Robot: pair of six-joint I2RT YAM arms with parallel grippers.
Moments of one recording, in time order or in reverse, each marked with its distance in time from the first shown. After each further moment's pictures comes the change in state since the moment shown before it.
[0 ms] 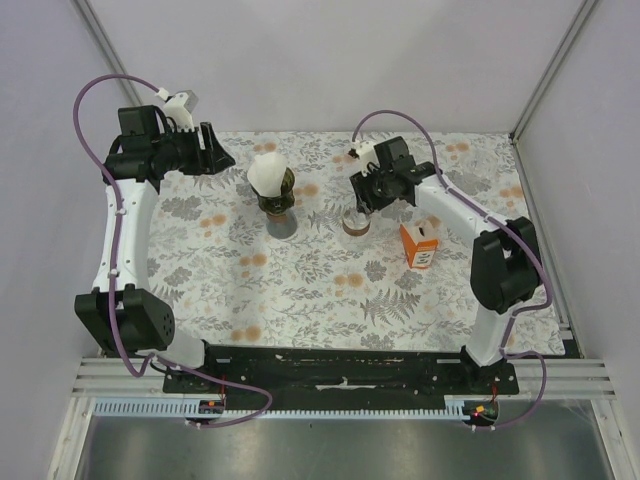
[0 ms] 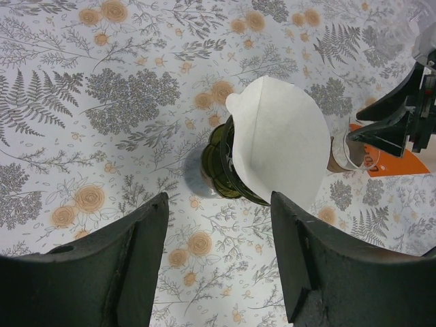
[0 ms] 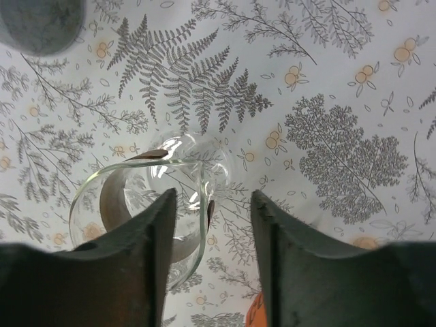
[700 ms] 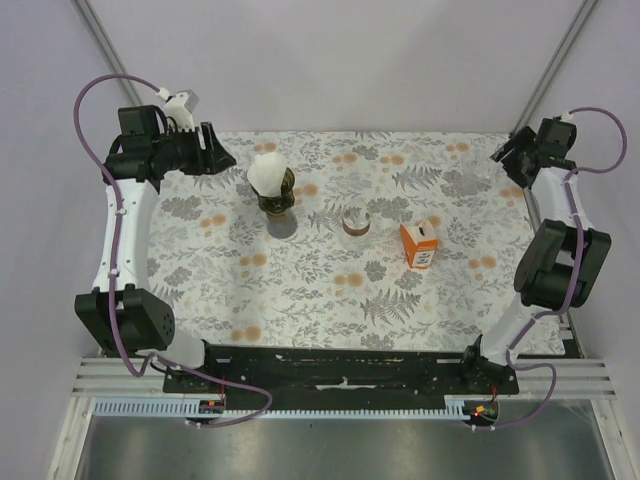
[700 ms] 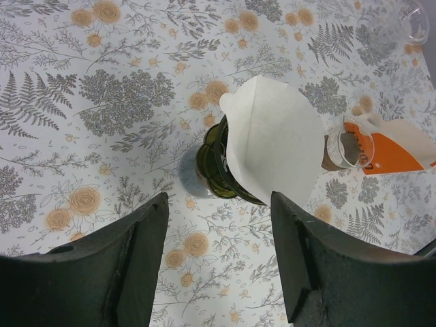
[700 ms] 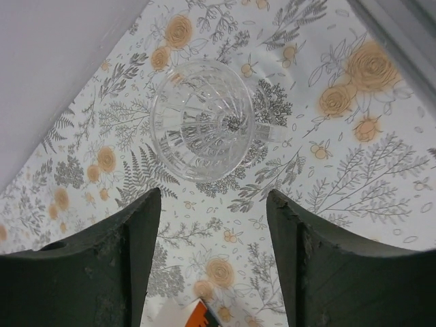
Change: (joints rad) left arm 0.000 0.000 0.000 0.000 0.018 0.000; right arm -0.762 -0.062 0.004 0.171 0.088 0.583
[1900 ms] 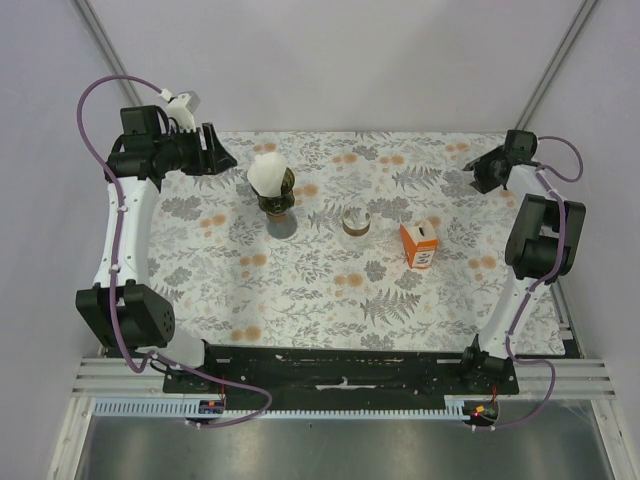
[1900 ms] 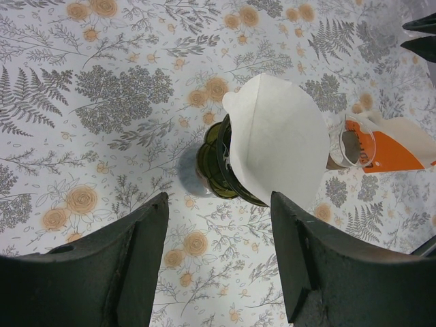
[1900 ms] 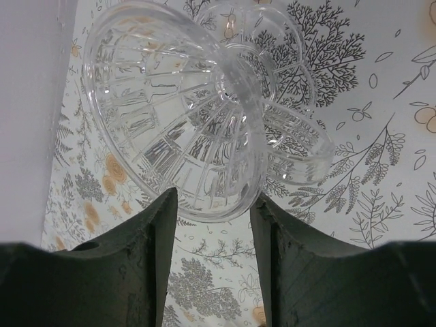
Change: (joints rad) left arm 0.000 0.019 0.000 0.000 0.007 0.000; right arm 0.068 0.289 0.061 0.058 -0.045 0.381
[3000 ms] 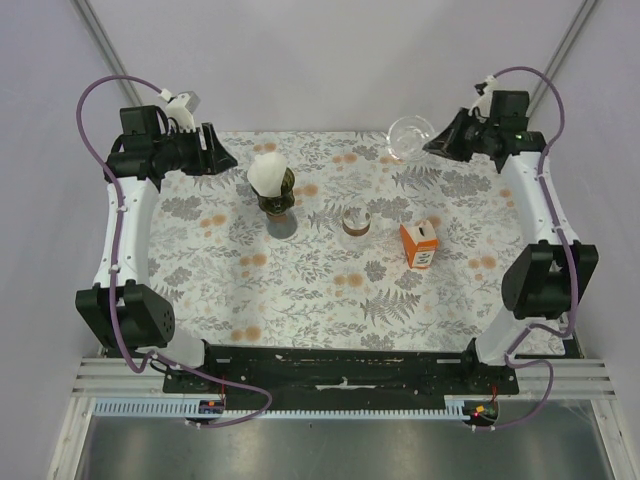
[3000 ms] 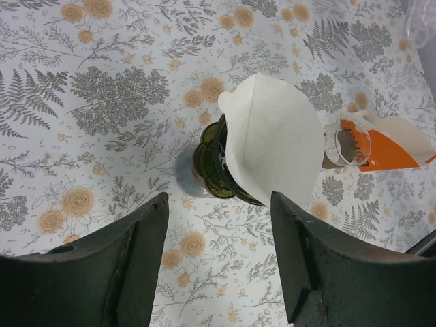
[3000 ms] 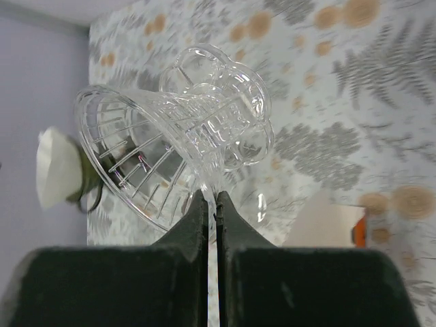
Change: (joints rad) left arm 0.002 0.000 0.000 0.000 0.010 0.000; right arm 0.171 -0.325 0.135 -0.291 -0.356 -0.373
